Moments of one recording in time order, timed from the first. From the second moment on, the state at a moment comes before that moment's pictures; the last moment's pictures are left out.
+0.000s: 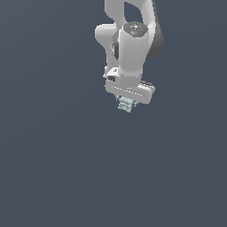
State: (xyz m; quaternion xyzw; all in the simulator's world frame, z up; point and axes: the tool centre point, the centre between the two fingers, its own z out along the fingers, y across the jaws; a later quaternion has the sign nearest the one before) arm -0.075 0.060 0.220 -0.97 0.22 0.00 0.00
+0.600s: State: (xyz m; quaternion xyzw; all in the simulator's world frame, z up) arm -0.120 0.078 0.319 -0.97 0.22 0.00 0.00
